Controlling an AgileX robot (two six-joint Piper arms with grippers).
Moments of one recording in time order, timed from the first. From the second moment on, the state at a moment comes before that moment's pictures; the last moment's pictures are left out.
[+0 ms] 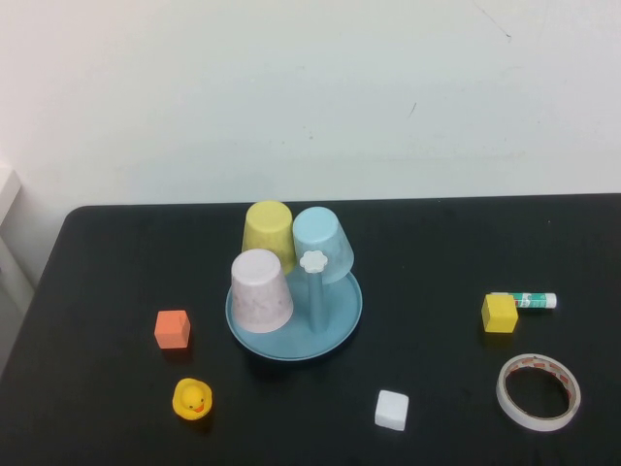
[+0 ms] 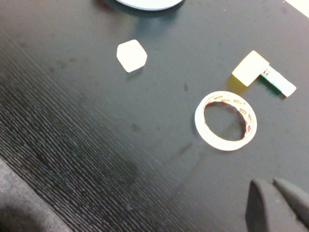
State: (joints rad) right arm 0.70 0.33 -0.44 -0.22 0.91 -0.03; left arm -0.10 -0.01 0.02 -0.04 0.36 0.02
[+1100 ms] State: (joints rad) right arm 0.05 -0.01 -0.09 -0.03 0.39 -0.21; left arm -0.10 -0.01 0.02 -0.04 0.36 0.02
